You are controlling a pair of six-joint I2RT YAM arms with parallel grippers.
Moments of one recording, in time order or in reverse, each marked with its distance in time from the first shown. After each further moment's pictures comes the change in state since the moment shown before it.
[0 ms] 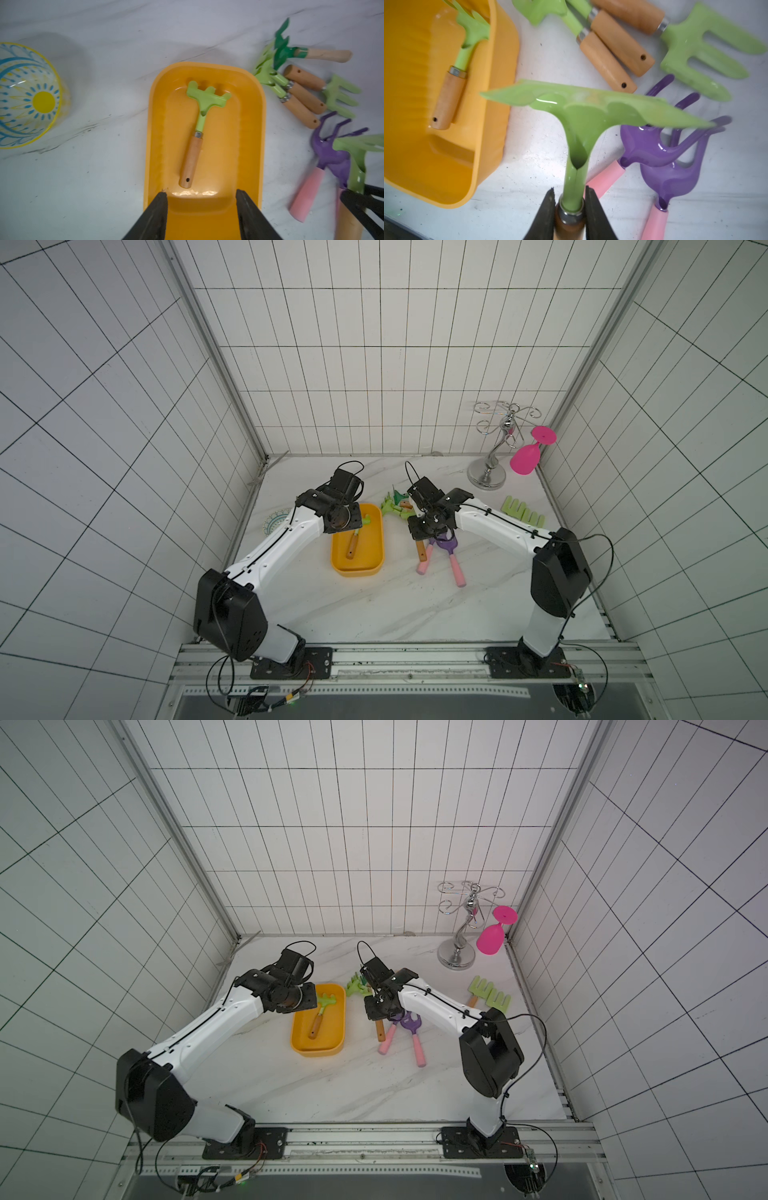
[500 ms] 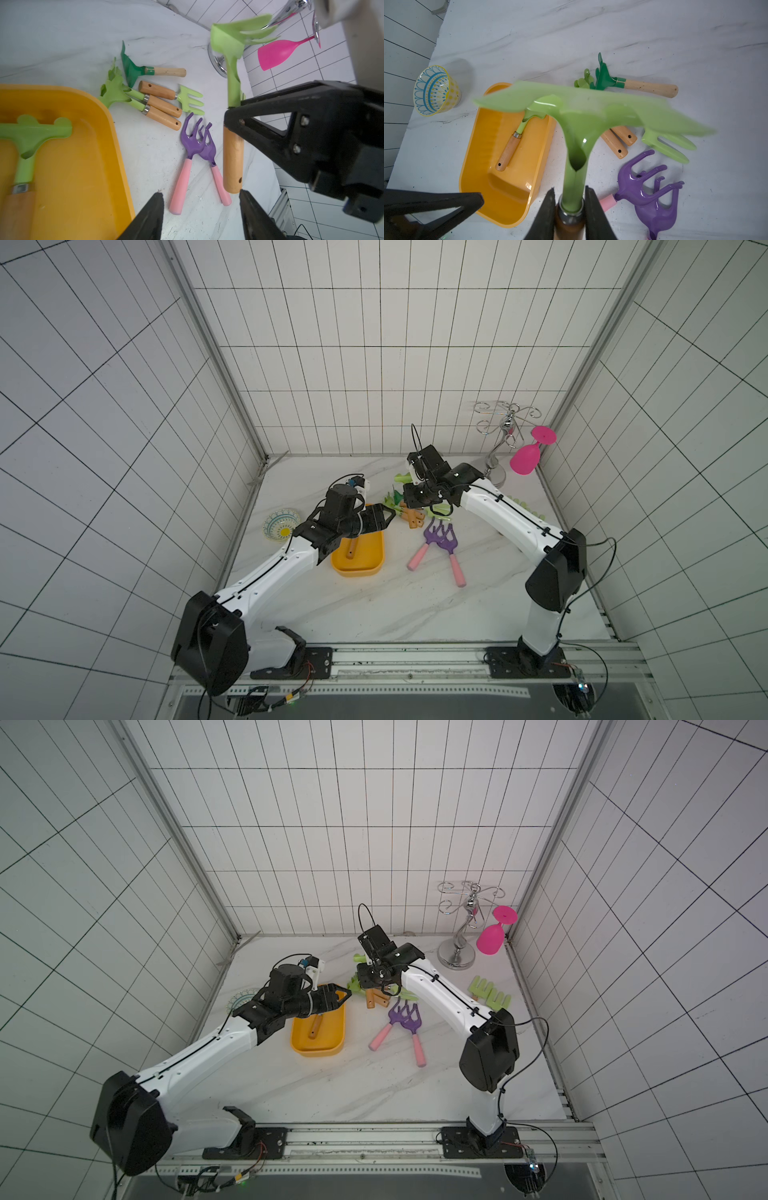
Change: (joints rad) left arm -0.053 -0.143 -0.345 0.715 0.449 -0.112; right arm -0.034 0.046 0.297 -0.045 -0.002 -0.017
